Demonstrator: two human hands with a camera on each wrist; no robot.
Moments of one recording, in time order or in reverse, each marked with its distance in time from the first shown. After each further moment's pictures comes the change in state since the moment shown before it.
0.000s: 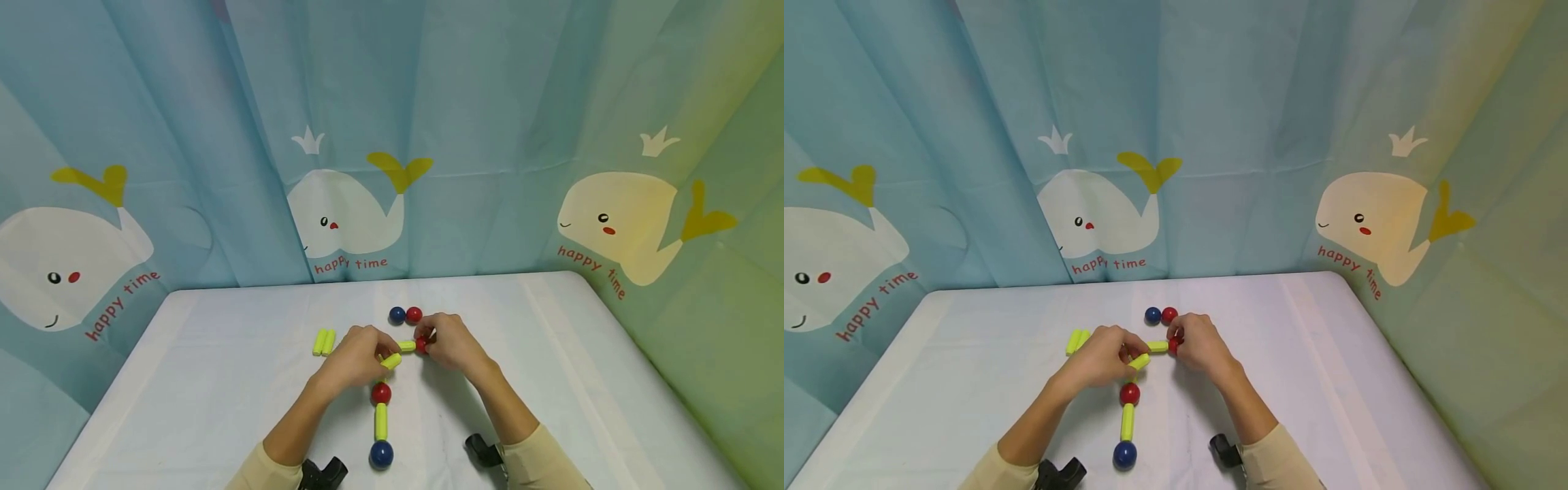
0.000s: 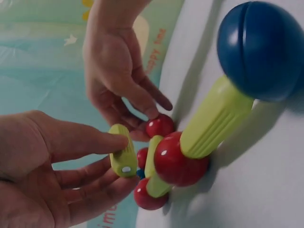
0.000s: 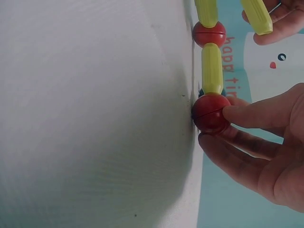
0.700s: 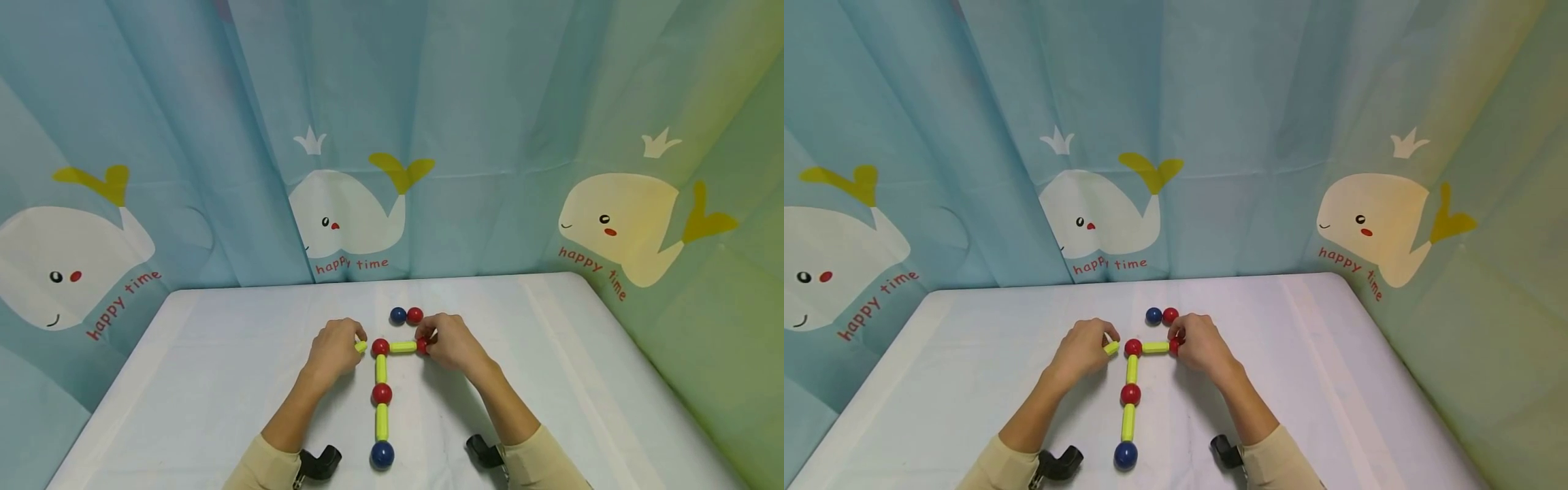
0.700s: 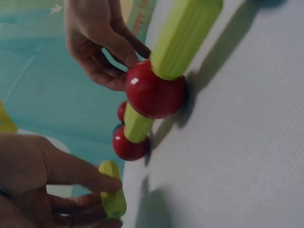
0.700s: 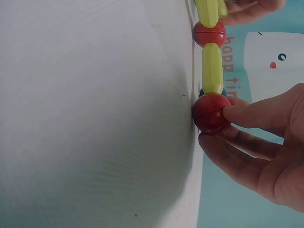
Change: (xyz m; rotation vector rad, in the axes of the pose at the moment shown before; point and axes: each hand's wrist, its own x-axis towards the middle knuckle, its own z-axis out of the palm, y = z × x) left_hand 0.012 -0.035 -0.001 0.176 0.203 -0.241; right_hand 0.000 -0.001 0.002 0.004 0.010 0.019
